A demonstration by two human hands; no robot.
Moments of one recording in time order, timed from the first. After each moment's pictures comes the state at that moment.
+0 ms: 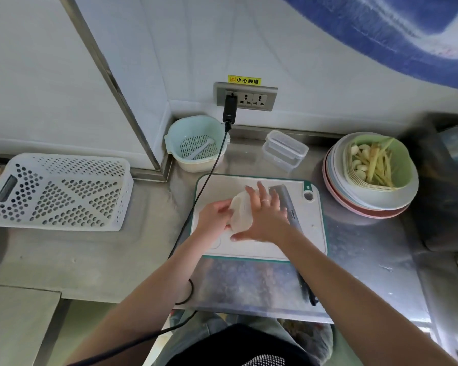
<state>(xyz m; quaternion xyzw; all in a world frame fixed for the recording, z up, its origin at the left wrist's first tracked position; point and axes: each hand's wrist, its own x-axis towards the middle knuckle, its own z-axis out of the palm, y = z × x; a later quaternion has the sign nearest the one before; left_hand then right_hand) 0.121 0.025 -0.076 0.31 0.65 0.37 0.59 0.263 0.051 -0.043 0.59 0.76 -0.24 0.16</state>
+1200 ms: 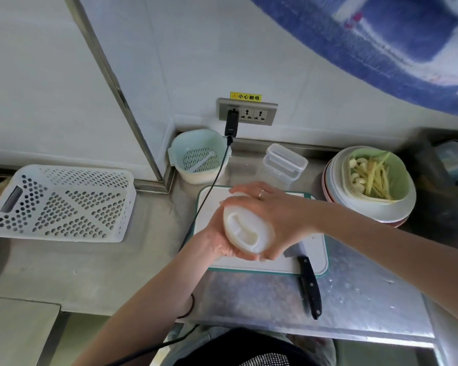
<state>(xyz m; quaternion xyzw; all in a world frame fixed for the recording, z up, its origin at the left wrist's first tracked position) 0.128 0.029 -0.009 0.11 0.40 0.24 0.88 0.275 0.065 0.073 0.30 0.92 -0.22 0.12</state>
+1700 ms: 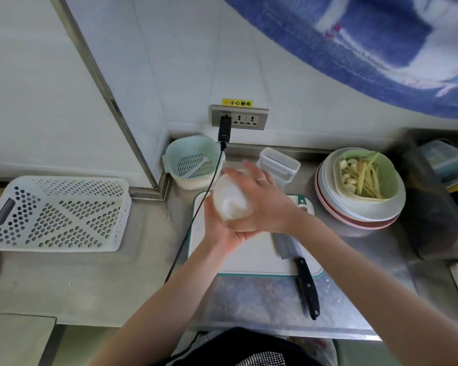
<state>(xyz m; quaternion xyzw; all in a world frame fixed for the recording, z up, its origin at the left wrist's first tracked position) 0.145 0.034 -0.010 0.00 0.33 0.52 0.79 0.256 0.067 0.058 0.49 0.83 -0.27 -0.05</state>
